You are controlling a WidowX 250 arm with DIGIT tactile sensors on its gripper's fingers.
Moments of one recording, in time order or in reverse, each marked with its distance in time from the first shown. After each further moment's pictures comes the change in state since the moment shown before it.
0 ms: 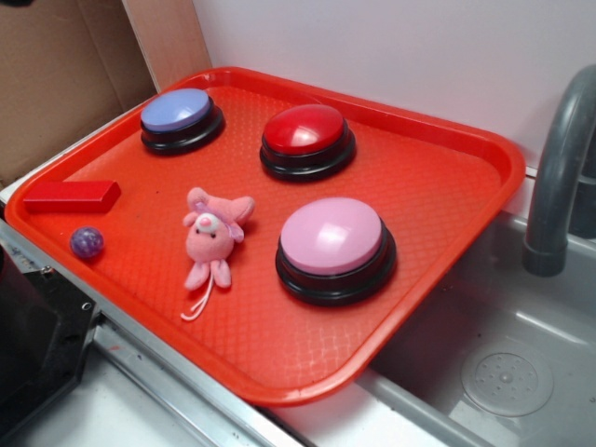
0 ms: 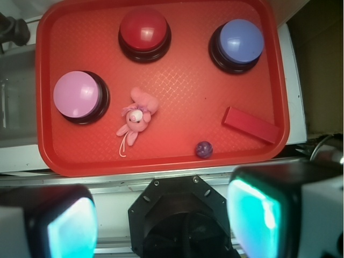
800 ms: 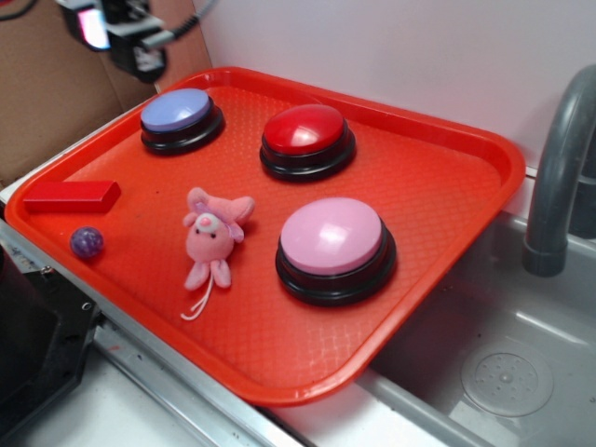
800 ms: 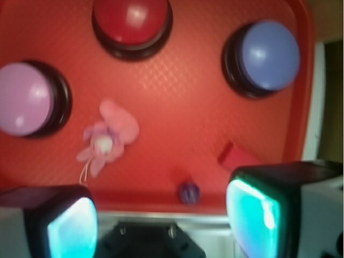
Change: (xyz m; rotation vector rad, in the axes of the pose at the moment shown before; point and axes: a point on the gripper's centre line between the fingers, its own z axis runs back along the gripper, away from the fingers) arm 0.086 0.019 -0.095 0.067 0.142 -0.128
